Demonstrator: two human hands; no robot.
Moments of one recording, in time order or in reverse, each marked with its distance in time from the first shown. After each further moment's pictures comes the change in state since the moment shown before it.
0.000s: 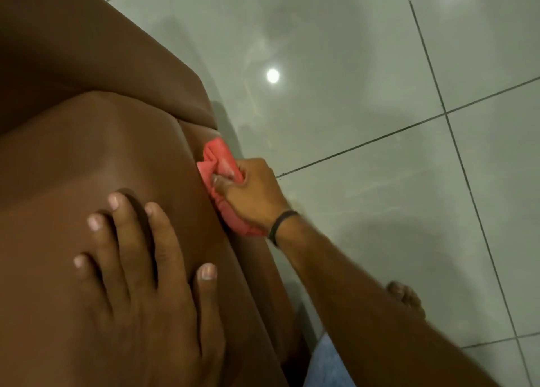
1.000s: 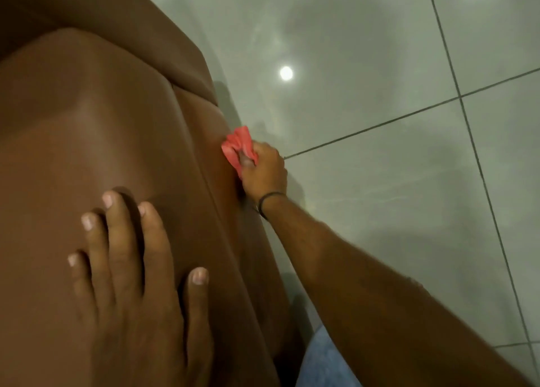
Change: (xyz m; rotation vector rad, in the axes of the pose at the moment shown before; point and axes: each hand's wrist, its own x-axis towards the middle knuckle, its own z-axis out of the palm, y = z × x) left_hand -0.049 0.009 0.013 -0.045 0.013 -0.048; right_hand 0.033 0.072 0.016 -0.111 0.277 -0.053
